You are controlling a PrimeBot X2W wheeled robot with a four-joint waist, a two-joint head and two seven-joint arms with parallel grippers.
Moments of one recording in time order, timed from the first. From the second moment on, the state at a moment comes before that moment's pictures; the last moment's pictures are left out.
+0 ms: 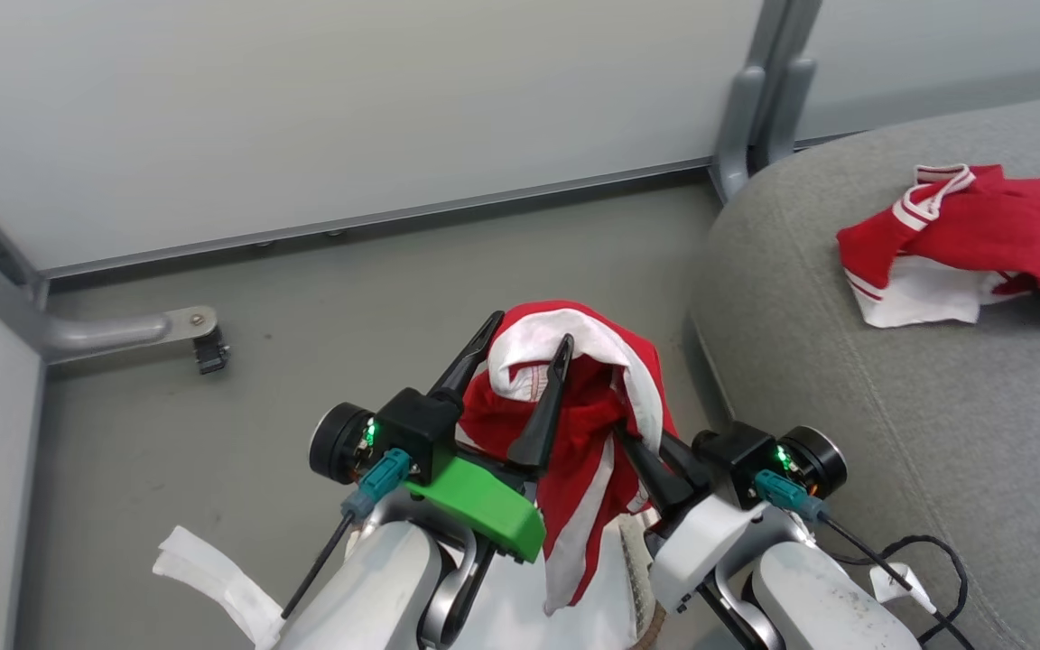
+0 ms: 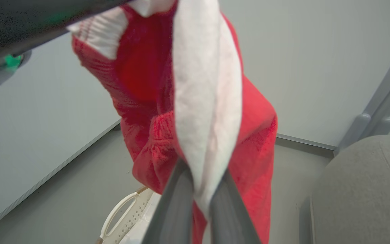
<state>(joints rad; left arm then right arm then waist) -0.38 0.05 -0.65 0.32 -0.42 -0.02 -0.26 -0.35 -0.08 0.53 0.42 0.23 0.13 -0.26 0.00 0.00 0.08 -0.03</state>
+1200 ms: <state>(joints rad) -0.41 0.05 -0.58 0.42 -0.32 -0.07 -0.26 -0.60 -0.21 0.28 0.25 0.29 0.13 -0.26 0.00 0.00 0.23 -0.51</state>
